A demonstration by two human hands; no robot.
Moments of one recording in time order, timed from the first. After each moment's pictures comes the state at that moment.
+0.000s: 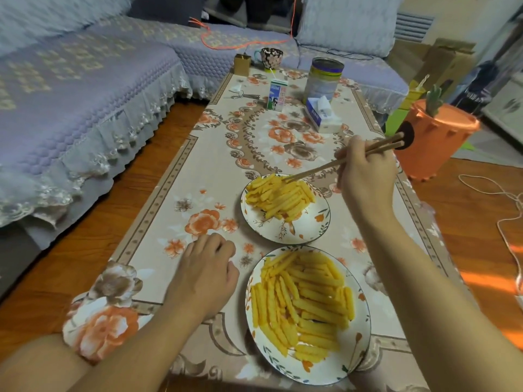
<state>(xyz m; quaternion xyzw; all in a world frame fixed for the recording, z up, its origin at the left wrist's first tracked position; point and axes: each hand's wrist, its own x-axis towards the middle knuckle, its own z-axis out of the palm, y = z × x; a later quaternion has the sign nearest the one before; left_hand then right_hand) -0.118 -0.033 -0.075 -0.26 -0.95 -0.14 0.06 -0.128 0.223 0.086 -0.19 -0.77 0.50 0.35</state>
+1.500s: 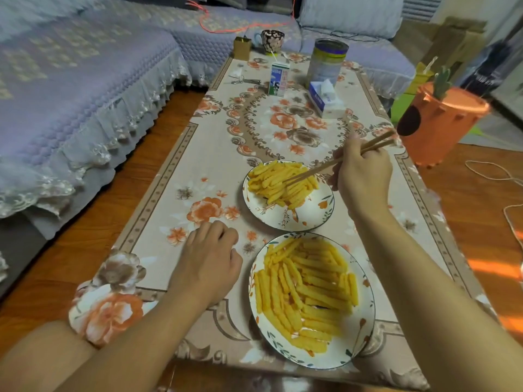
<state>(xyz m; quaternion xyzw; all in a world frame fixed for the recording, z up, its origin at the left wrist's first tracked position) -0.117 -0.032 -0.076 -0.26 -0.95 -0.13 0.06 -0.123 0.217 0.066 -0.26 -0.76 0.51 0.31</state>
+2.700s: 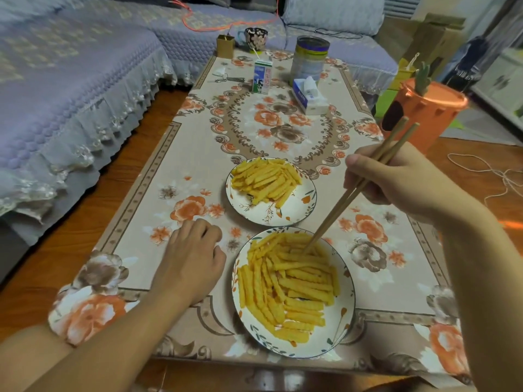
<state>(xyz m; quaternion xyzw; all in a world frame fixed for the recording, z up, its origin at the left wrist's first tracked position) -0.115 -0.031 -0.074 -0.26 -0.95 -0.15 0.06 -0.045 0.270 0.129 -0.02 -0.88 0.48 0.02</state>
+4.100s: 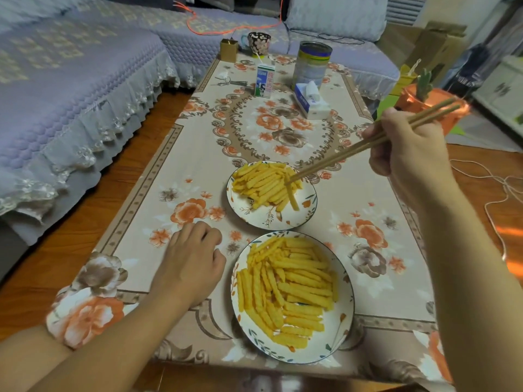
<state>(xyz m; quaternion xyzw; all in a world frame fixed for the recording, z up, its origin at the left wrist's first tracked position) -0.117 -0.032 -0.078 -0.26 -0.95 -0.15 0.08 -0.077 0.274 0.132 -0.11 -0.76 0.59 0.24</state>
